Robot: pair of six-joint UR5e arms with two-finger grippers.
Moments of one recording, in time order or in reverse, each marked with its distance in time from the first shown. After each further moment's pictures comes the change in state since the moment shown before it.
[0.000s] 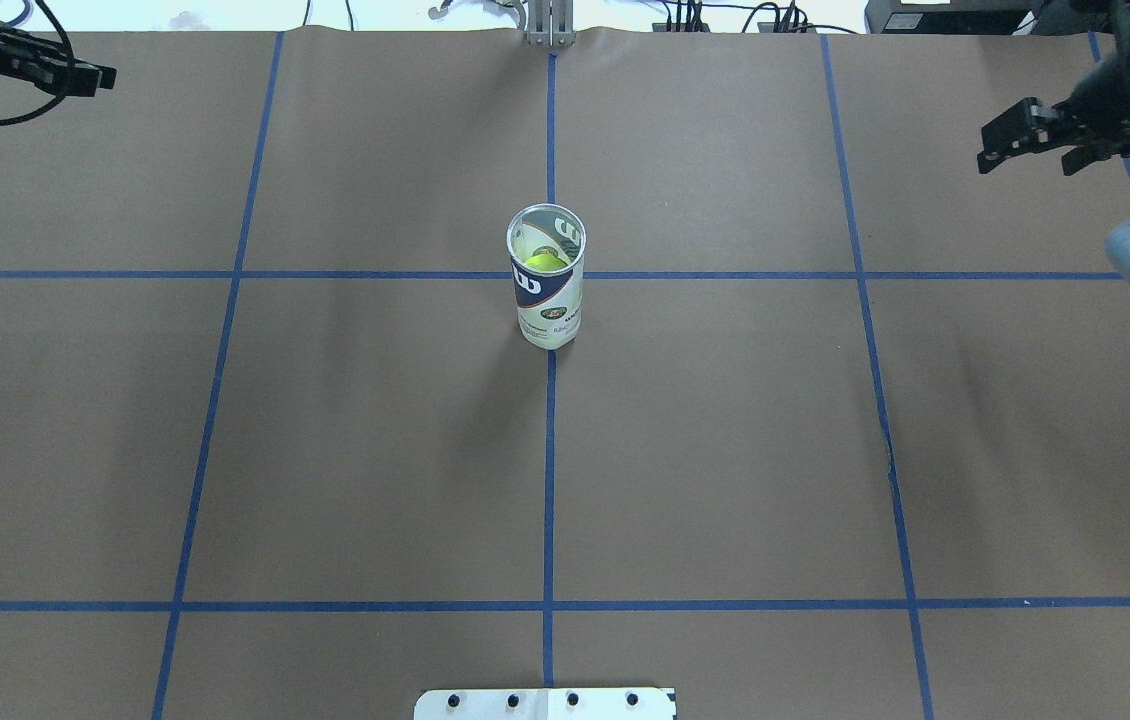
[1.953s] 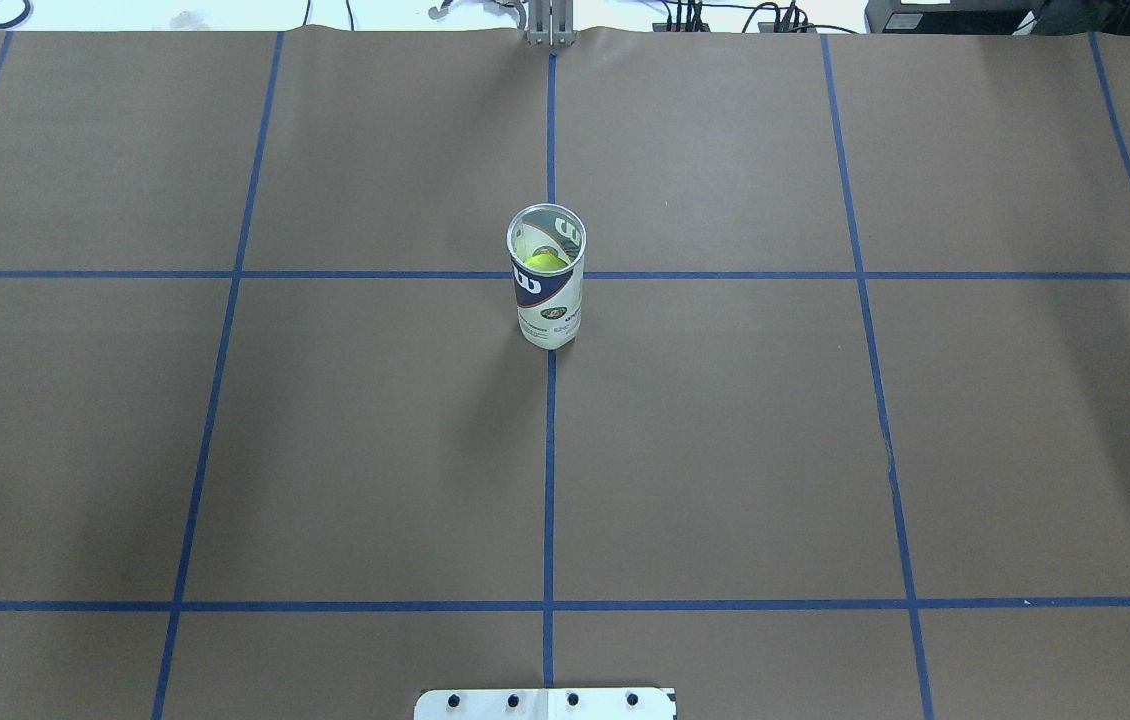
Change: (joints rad) left arm -0.393 0.367 -0.239 0.916 -0.398 0.351; right arm 0.364 -0.282 -0.001 -0.267 0.099 -0.675
